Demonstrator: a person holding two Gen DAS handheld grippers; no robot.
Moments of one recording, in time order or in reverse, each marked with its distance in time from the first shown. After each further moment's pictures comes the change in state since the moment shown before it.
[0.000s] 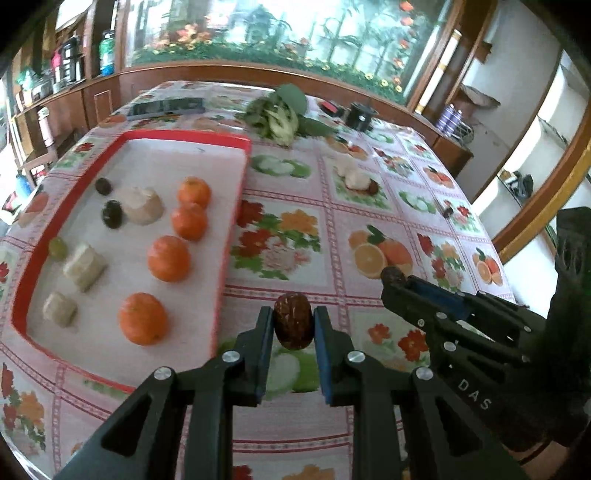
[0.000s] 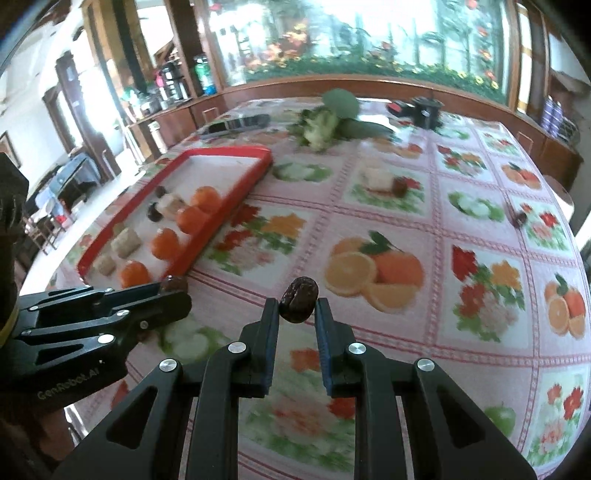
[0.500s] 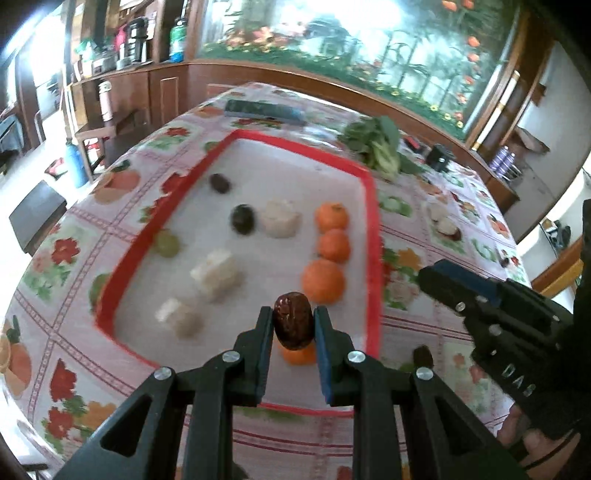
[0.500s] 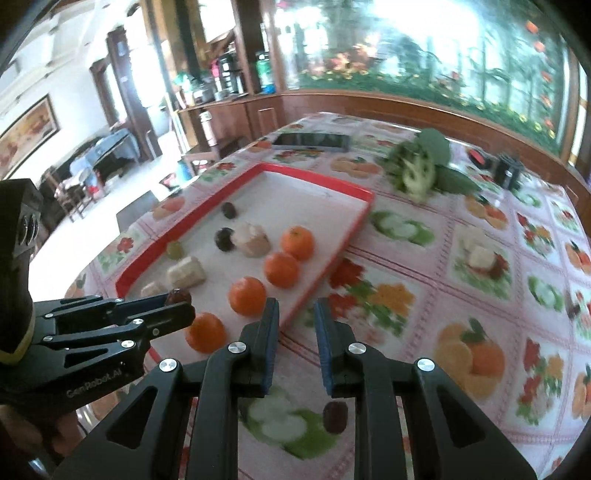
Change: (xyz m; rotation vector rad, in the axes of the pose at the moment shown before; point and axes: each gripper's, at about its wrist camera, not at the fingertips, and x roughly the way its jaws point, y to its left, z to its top) left arm -0.020 0.098 0.007 -0.161 -0.041 0.140; right arm 0.033 0.081 0.049 -0.156 -0.023 0.109
